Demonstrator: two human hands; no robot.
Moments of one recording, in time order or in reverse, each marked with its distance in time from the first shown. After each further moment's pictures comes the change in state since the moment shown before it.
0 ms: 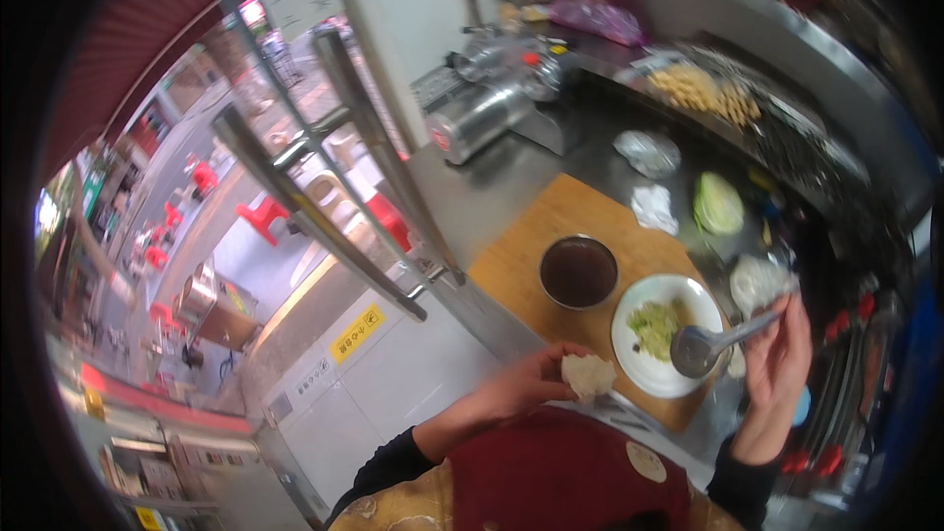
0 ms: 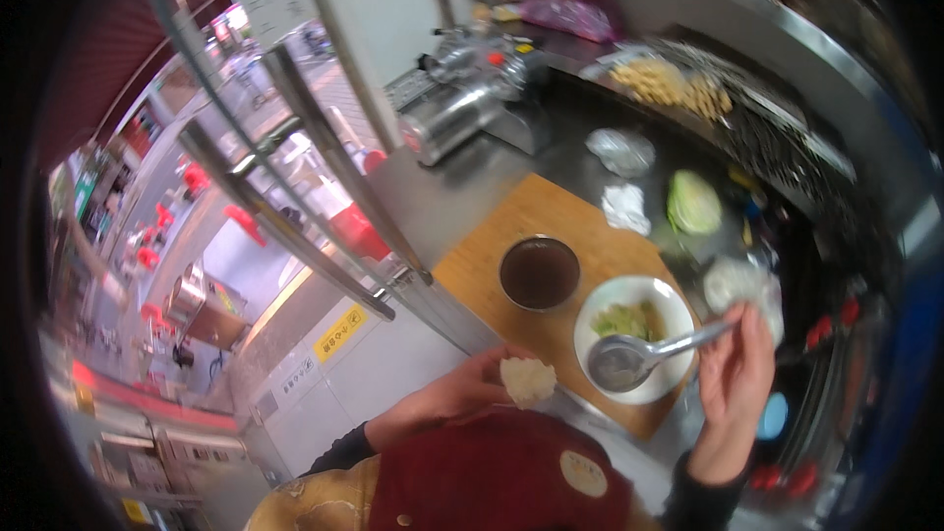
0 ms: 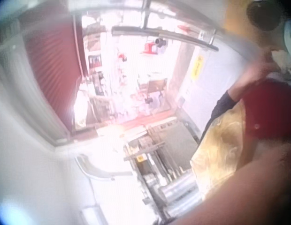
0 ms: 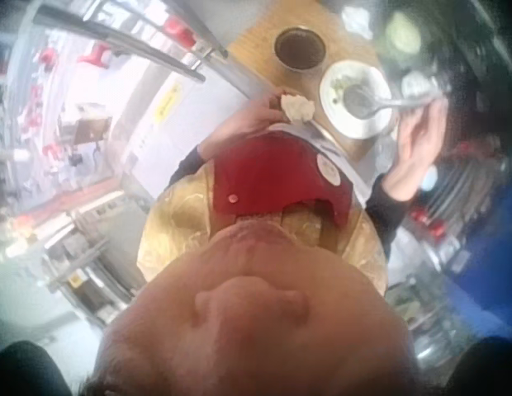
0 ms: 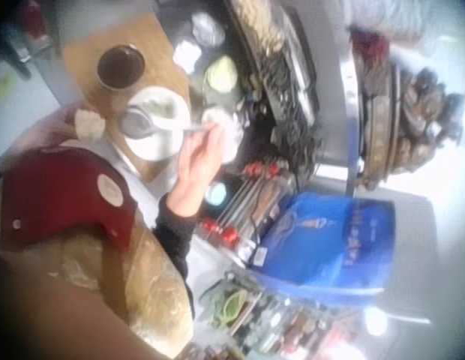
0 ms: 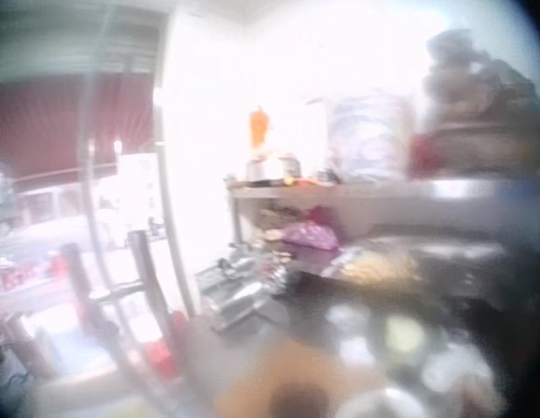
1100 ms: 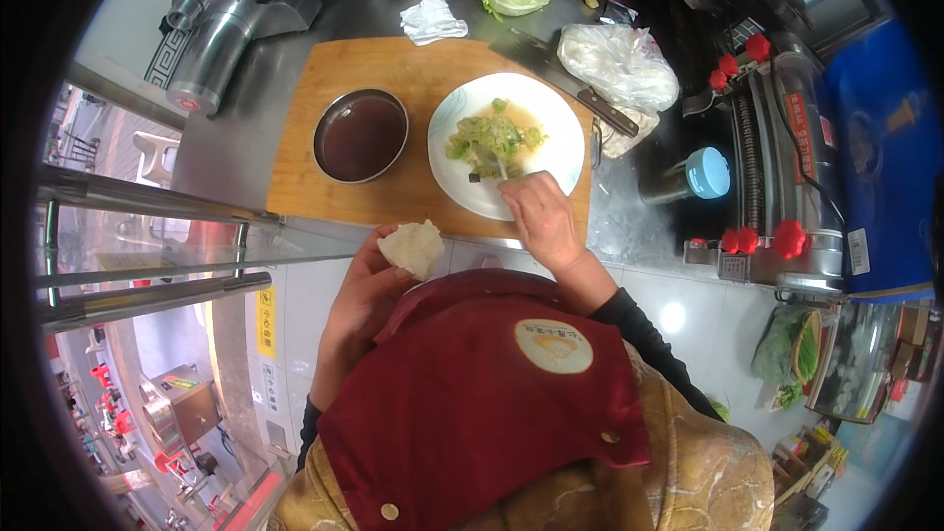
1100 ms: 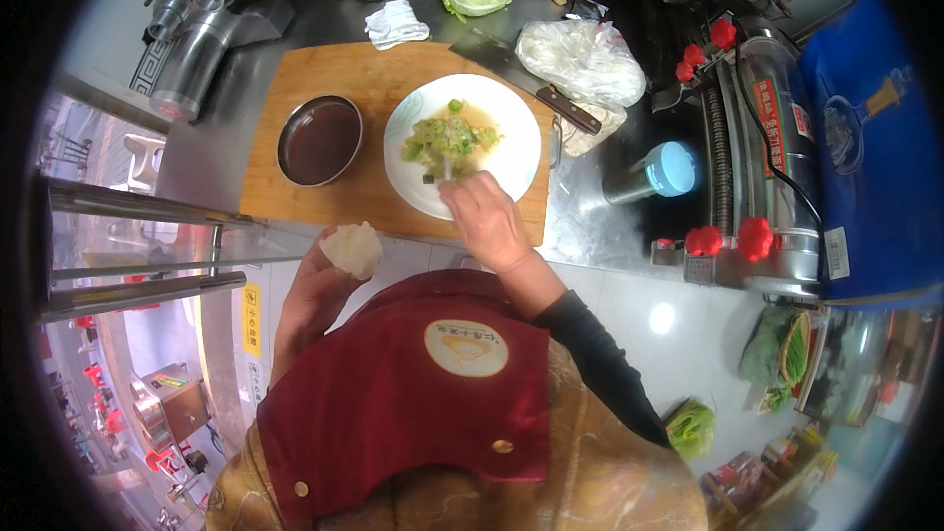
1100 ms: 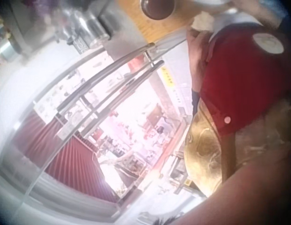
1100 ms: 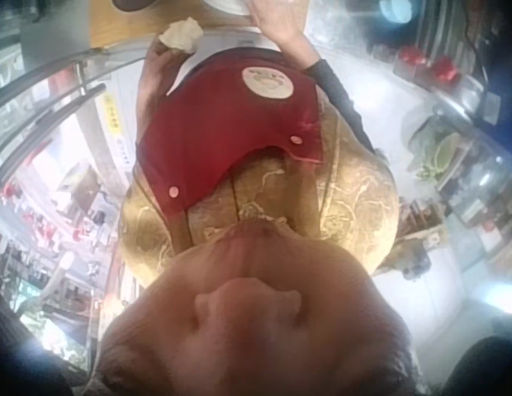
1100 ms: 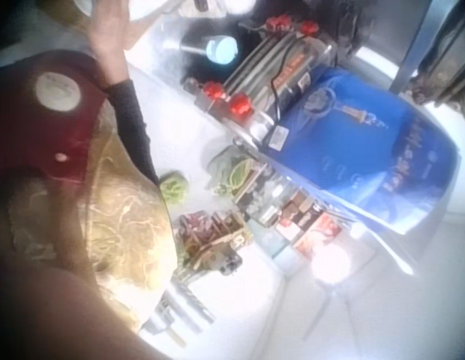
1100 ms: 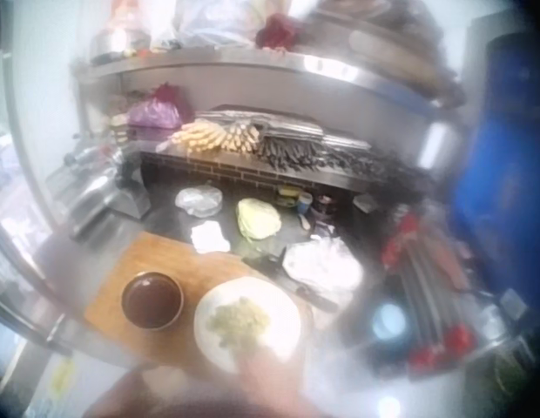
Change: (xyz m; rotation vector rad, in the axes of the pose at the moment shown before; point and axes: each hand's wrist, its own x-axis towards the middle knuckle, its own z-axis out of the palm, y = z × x) left_hand 0.037 -0.044 -0.021 -0.069 0.177 -0.149; right_hand -0.044 0.148 -0.133 -1.535 -0.191 -0.615
